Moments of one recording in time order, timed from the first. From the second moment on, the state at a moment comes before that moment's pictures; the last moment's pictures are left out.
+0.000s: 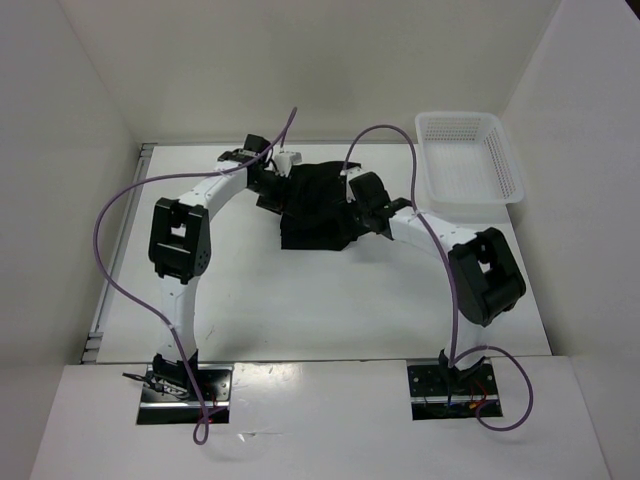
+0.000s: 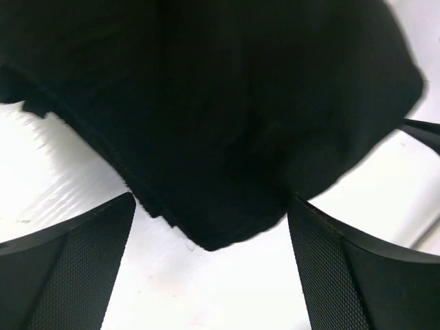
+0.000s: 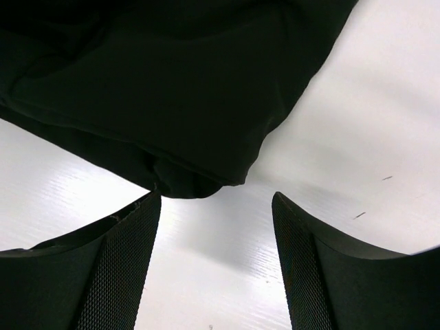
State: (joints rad) left arm -0.26 2.19 1.84 -0.76 0.56 0.07; right arm 0.52 1.75 1.19 -0.27 0.08 0.08
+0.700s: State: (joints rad) left arm -0.27 2.25 1.82 -0.75 0.57 0.07; right arm 0.49 1.91 1.19 -0.20 0.07 0.32
